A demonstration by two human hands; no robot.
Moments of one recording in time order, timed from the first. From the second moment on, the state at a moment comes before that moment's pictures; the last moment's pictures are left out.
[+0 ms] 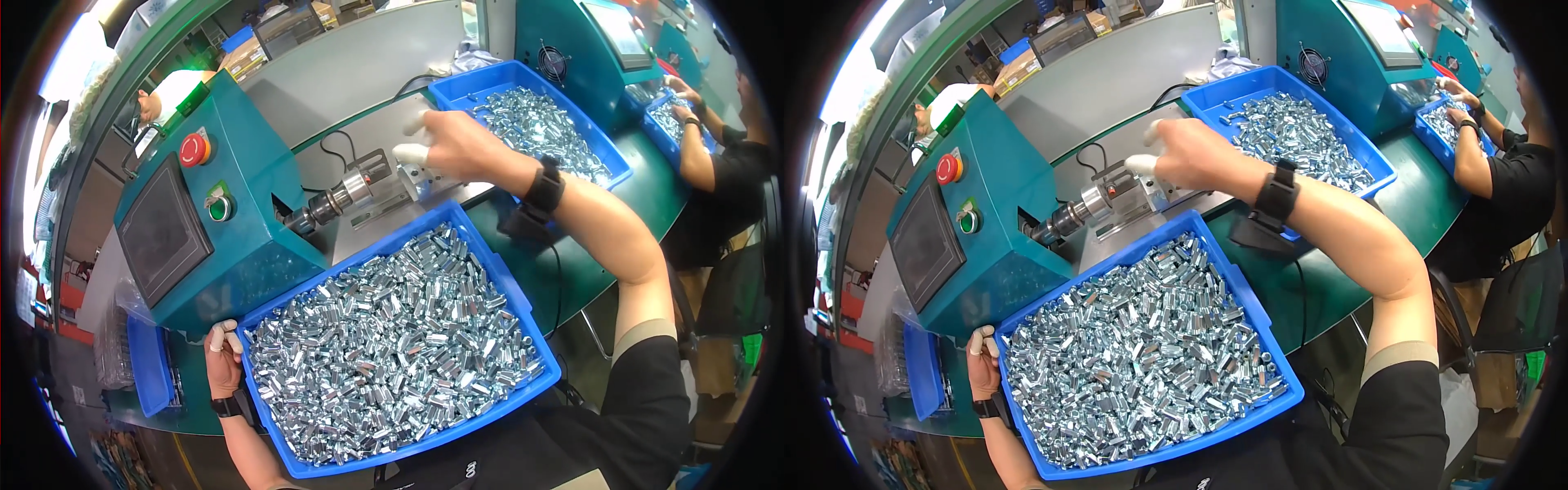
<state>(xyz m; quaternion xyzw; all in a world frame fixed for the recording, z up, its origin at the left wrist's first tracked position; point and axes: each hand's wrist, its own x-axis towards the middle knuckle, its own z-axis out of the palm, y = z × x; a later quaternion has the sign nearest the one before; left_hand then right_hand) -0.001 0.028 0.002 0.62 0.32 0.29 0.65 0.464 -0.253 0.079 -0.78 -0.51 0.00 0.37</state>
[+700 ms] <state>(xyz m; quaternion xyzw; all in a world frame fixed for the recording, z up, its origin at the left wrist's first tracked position) 0.000 0.032 0.000 0.64 0.32 0.29 0.64 0.527 -0.351 0.093 -0.84 -0.46 -0.25 0.12</state>
